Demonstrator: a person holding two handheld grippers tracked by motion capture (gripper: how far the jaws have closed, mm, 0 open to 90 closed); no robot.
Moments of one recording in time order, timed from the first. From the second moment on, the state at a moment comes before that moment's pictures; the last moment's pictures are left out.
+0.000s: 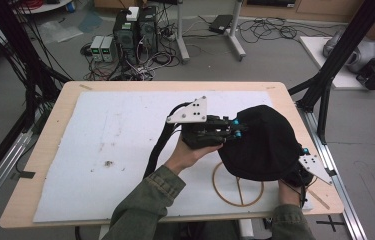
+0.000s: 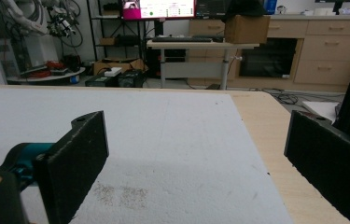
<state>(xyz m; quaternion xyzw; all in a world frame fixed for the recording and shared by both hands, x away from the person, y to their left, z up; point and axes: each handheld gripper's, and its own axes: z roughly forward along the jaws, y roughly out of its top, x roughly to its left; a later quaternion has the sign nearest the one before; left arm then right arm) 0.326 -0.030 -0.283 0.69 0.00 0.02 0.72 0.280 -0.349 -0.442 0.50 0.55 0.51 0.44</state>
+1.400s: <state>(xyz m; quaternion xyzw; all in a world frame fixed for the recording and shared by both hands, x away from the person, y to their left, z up) 0.330 -0.014 -0.287 0.69 0.06 0.04 0.72 0.279 -0.349 -0.442 0.50 0.55 0.51 0.45</state>
